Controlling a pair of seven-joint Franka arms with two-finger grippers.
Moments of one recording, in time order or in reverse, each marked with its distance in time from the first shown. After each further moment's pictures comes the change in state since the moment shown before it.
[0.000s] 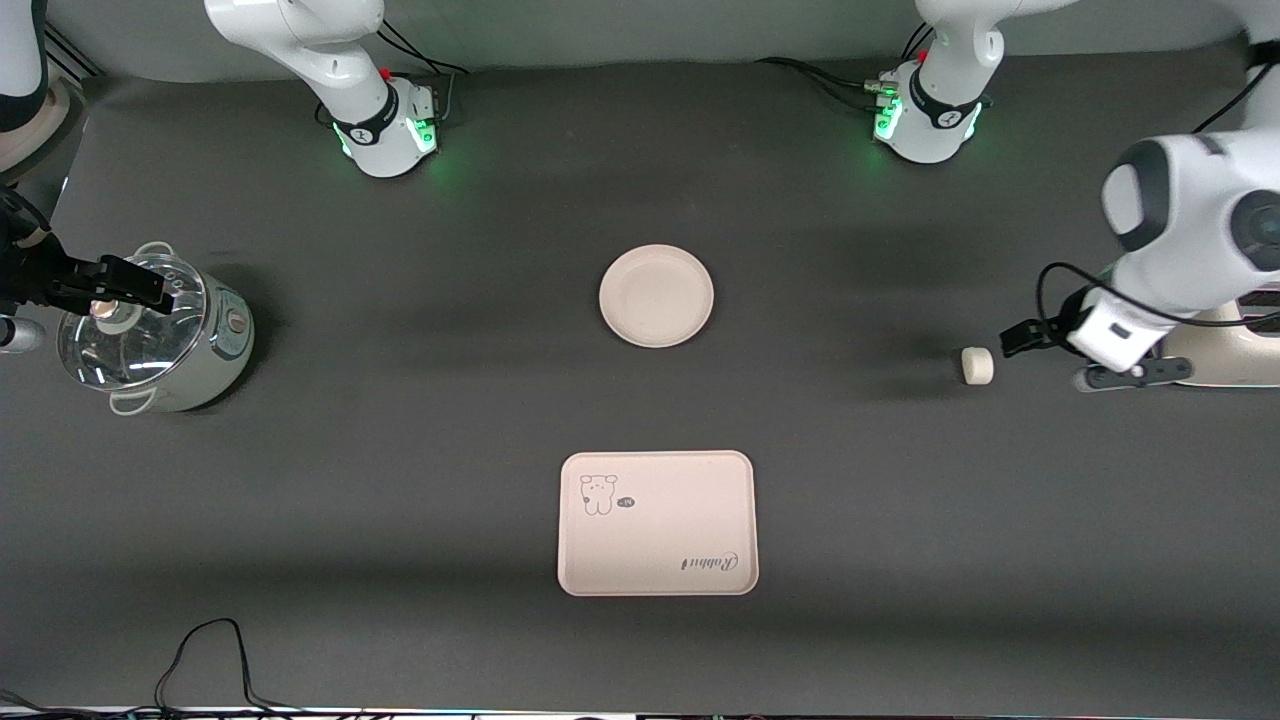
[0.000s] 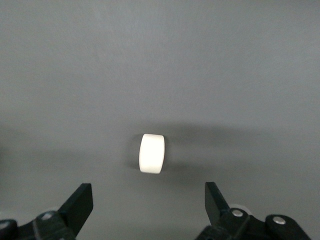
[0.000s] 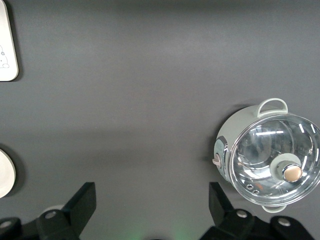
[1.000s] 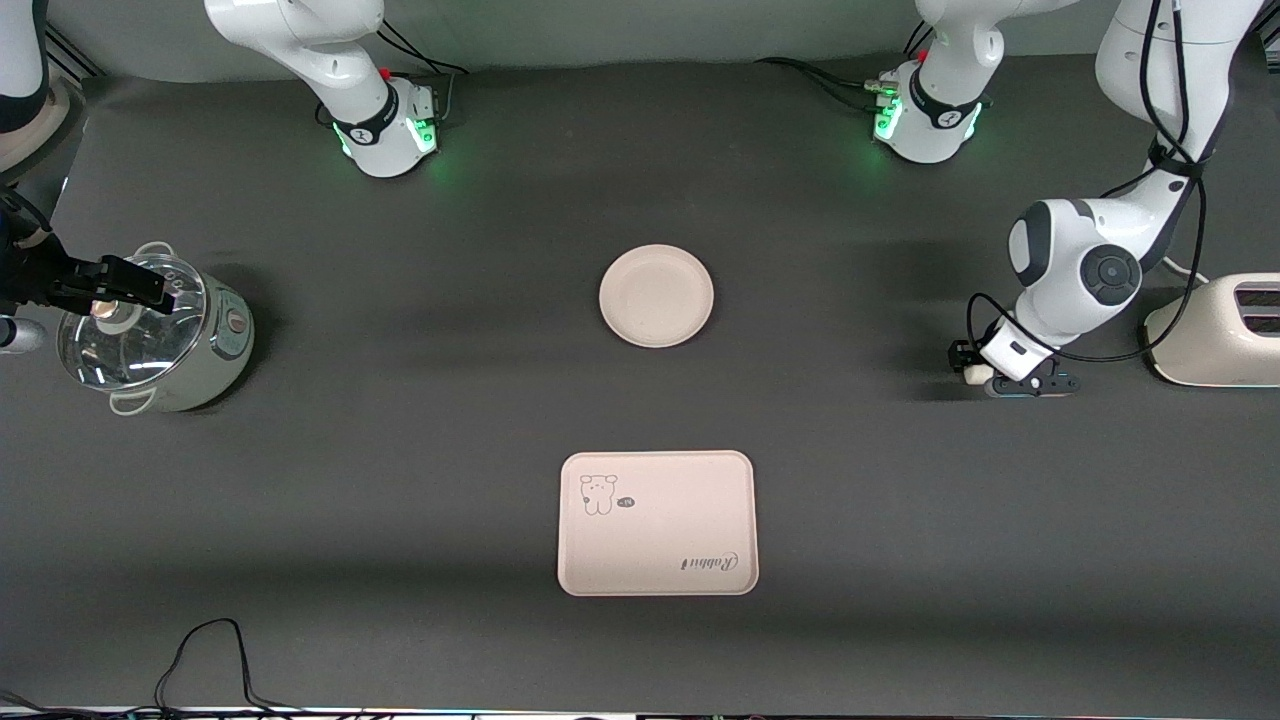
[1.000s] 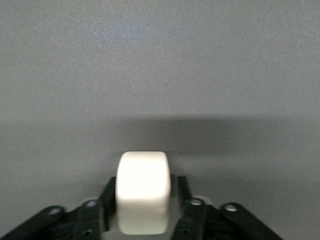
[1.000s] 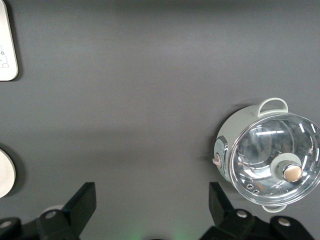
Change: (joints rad) left arm -0.002 0.240 0.001 -0.140 0.082 0.406 0.038; right arm 0.000 0.000 0.000 -0.001 0.000 0.000 0.000
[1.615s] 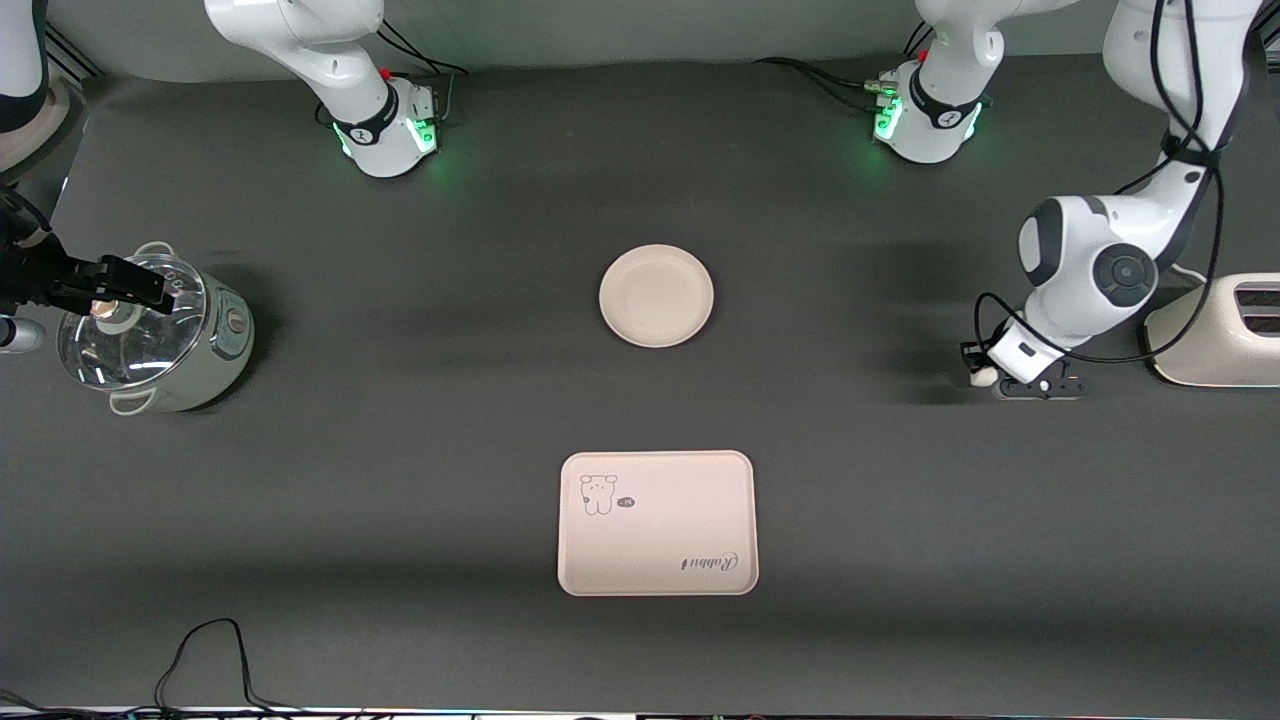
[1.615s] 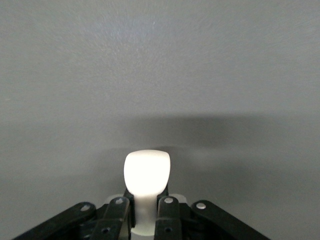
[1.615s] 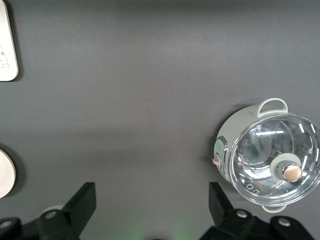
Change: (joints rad) left arm -0.011 -0.093 -0.012 0.069 0.004 -0.199 -0.018; right arm 0.000 -0.001 0.000 0.001 0.000 0.000 0.000
